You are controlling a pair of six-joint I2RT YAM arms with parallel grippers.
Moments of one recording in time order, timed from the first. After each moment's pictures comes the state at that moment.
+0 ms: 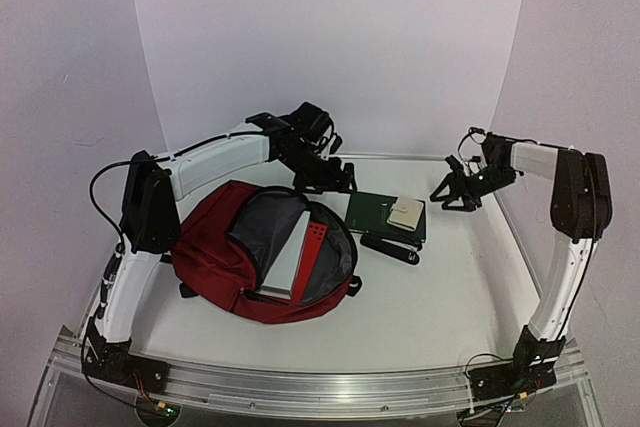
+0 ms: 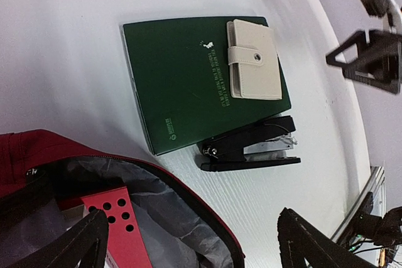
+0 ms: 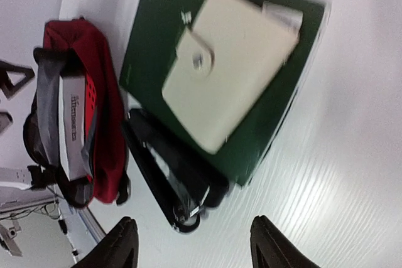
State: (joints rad) left arm -0.79 2.32 2.25 -0.83 0.21 -0.46; right arm -0.03 1.99 1.48 -0.84 -0.78 -0.09
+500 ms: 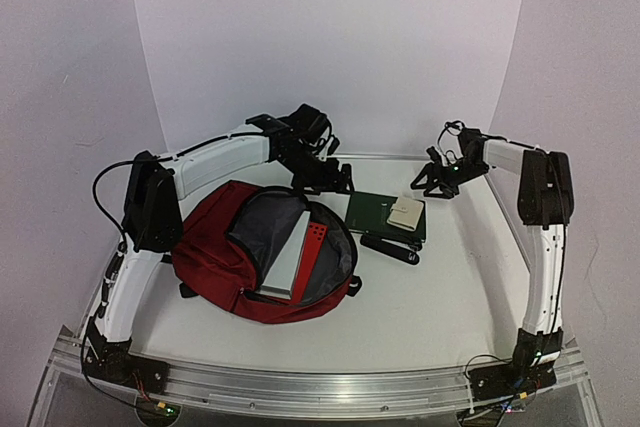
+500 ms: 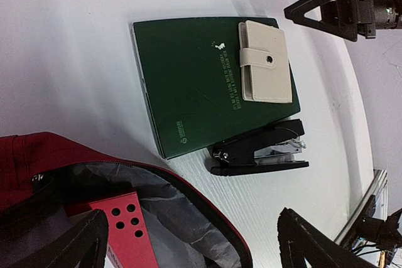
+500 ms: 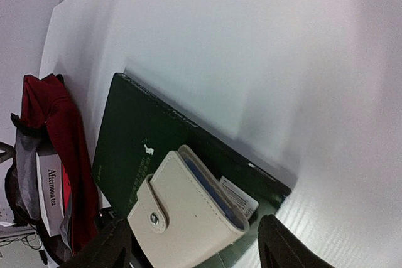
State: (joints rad) left arm -0.78 2.34 2.27 -0.83 0.23 -0.46; right arm 0.04 2.35 1.92 -0.75 -0.73 0.01
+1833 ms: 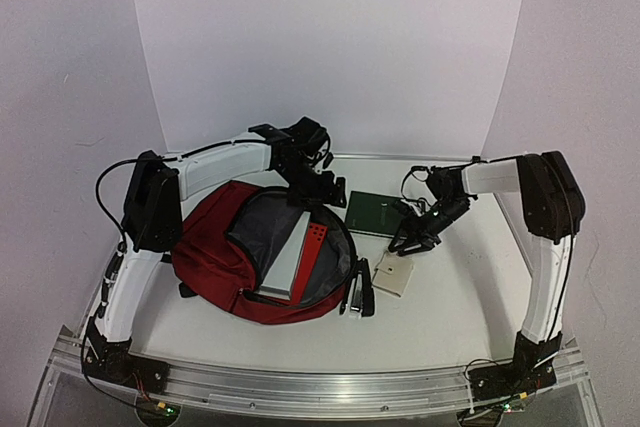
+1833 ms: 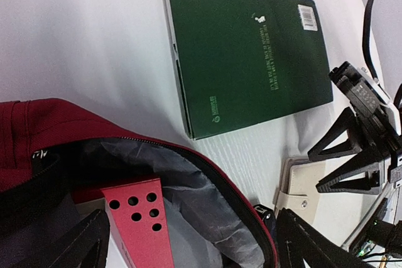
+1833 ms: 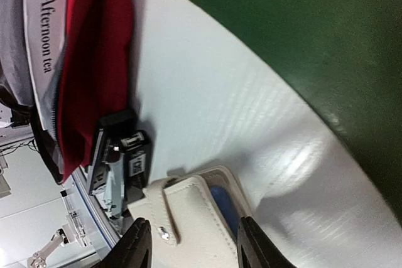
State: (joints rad) left arm -0.78 2.34 2.17 -0.83 0.20 -0.50; right arm 0.27 2.11 1.39 -0.81 -0.80 -0.12
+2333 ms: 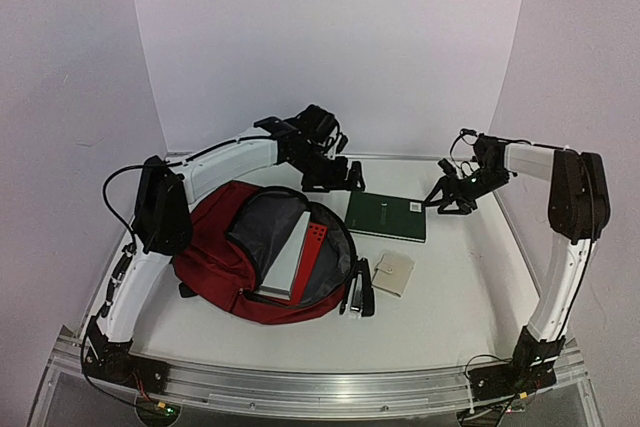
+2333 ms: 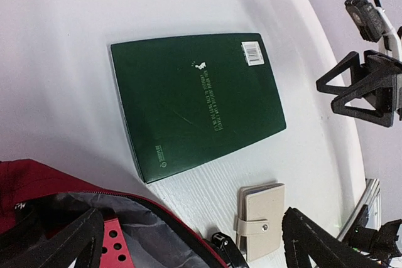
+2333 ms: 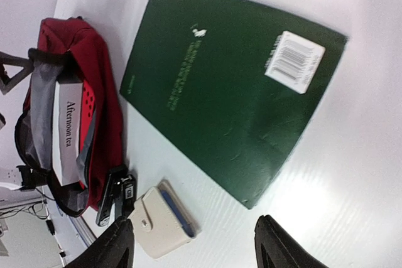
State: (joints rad) left arm -0.79 2.41 2.36 -0.80 0.23 -0.48; right arm 0.03 2.01 1.52 -0.81 -0.72 -0.07
